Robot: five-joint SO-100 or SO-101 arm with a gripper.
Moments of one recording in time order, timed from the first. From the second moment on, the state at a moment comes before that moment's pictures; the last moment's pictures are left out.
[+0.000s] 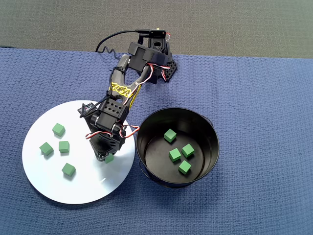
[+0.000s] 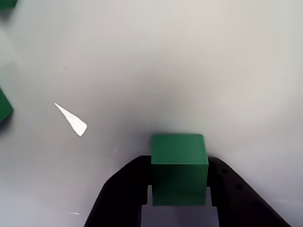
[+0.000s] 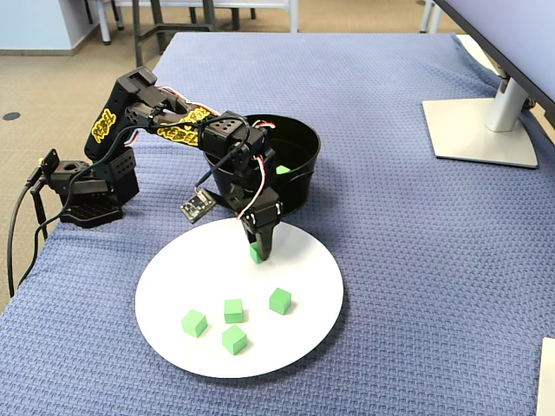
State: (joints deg) arm 22.7 52.6 61.3 73.2 27.7
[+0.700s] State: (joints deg) arm 10.4 100.1 87.1 72.2 8.3
